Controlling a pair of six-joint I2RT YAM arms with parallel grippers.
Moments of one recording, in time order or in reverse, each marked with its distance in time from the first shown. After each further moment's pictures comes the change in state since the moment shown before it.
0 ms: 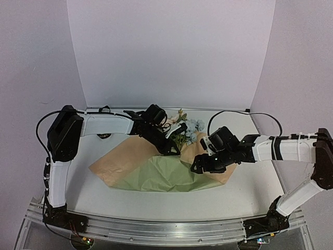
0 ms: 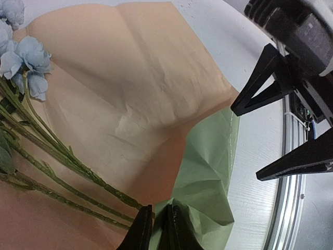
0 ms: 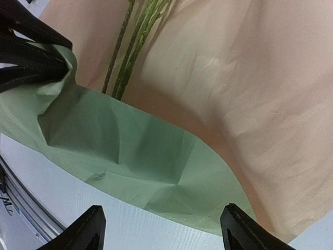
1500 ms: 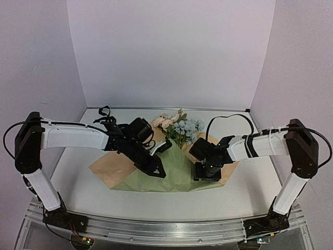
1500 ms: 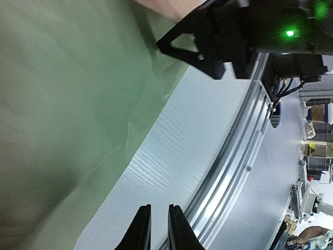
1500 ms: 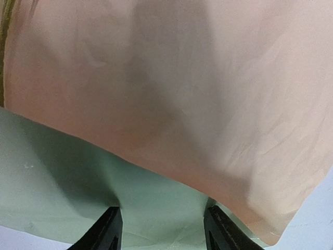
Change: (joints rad) left arm -0.121 -0.381 -0.421 -0.064 -0.052 -0.417; right arm 0.101 0.272 0.157 -0.222 0.268 0.302
